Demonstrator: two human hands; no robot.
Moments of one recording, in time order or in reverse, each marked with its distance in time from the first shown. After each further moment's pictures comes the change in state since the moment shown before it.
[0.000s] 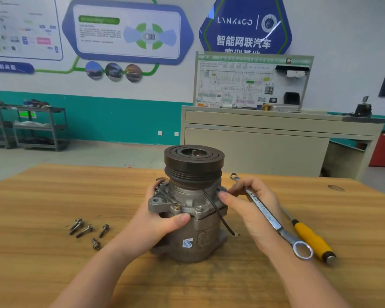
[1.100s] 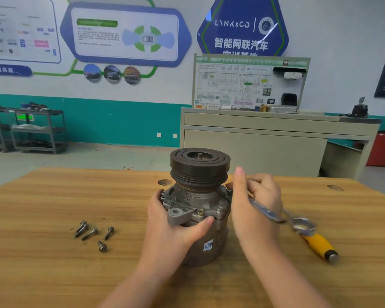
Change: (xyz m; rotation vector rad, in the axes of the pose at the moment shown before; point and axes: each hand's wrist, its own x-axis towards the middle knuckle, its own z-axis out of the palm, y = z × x) left_hand -0.017 0.001 0.042 0.116 0.401 0.118; right_hand -0.013 -0.030 0.038 -0.443 0.410 -0.113
